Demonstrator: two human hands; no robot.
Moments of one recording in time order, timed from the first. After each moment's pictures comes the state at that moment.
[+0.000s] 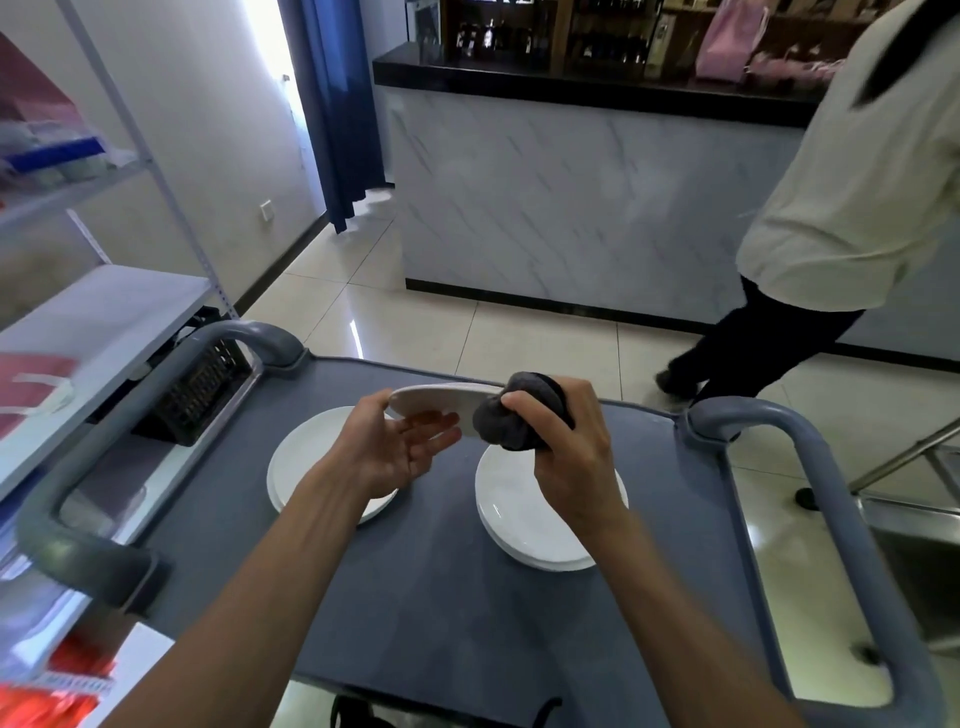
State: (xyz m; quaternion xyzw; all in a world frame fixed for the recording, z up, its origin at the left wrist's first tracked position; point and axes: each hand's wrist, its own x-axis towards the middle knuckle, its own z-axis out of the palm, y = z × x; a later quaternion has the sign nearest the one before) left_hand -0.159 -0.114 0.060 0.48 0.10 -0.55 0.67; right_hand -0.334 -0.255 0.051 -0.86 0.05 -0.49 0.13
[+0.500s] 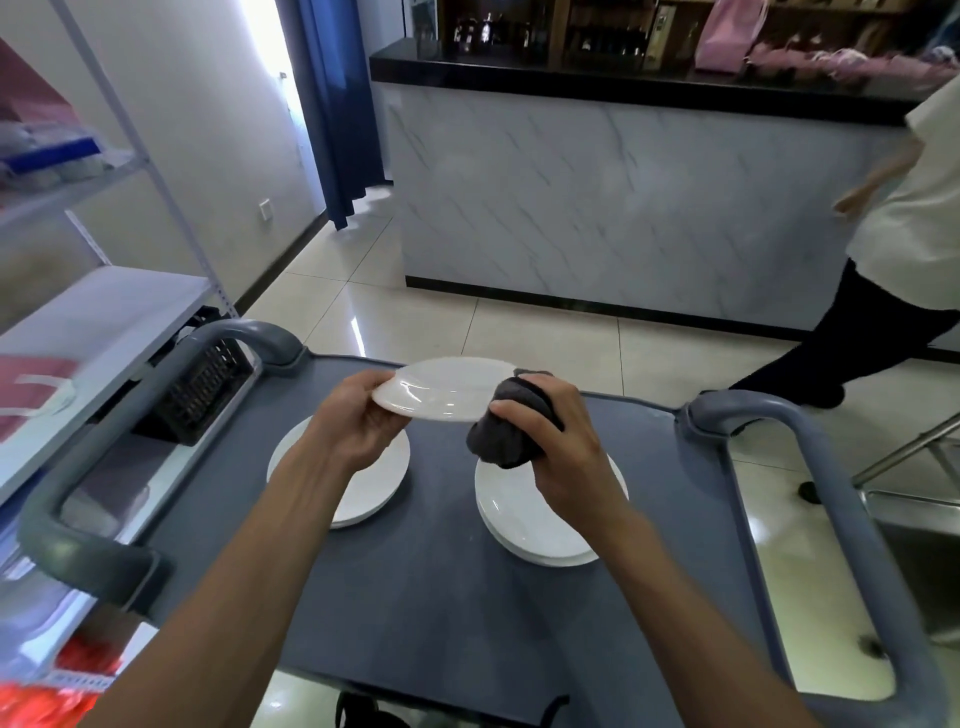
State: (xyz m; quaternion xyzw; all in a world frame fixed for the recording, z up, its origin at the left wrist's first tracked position) left_hand -0.136 -0.114 0.068 0.47 0.07 -0.45 0.75; right_hand -0.340 -0.263 0.038 -0.90 0.03 -0.40 0.18
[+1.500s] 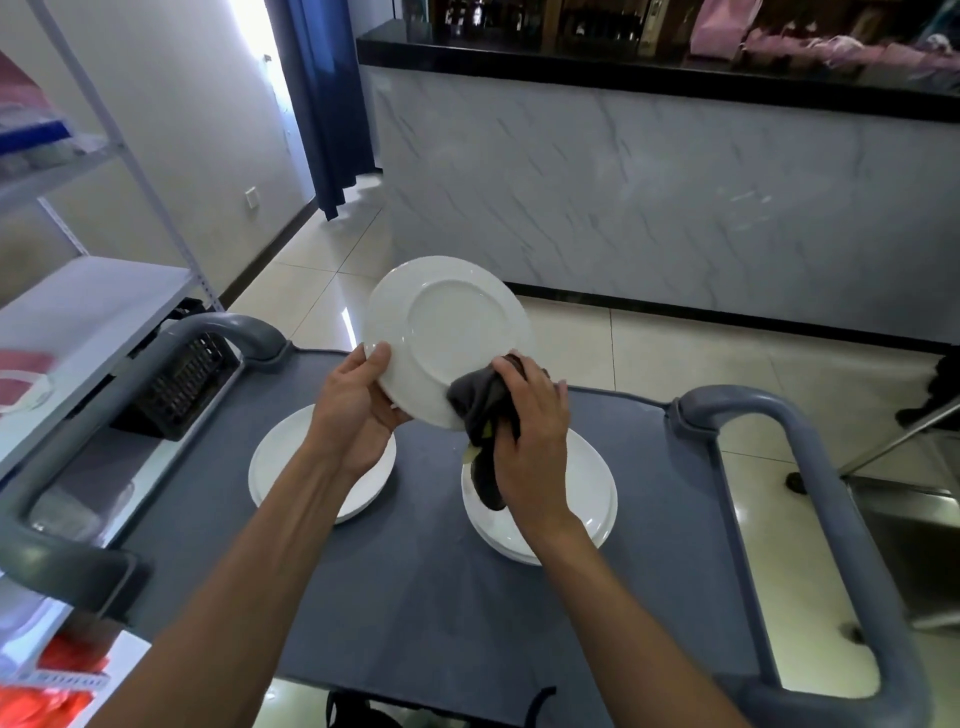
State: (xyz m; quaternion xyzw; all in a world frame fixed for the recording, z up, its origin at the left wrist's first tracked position) left_hand -0.154 -0.128 0.068 0.48 -0.09 -0.36 0.80; right_hand -0.305 -0.241 0.023 -0.82 0.23 -0.42 0.30
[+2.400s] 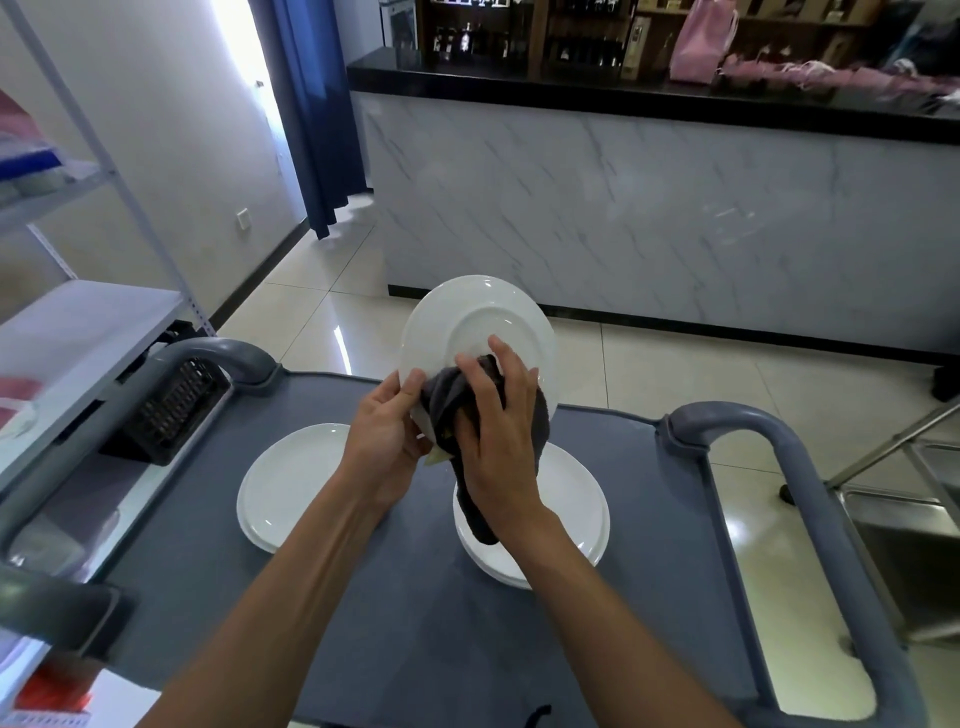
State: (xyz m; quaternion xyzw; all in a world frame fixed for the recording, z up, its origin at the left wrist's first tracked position) left_hand -0.187 -0.149 0.075 0.51 -0.12 -0.37 0.77; right_hand -0.282 -0.237 0.051 -0.84 0.18 -0.45 0.26
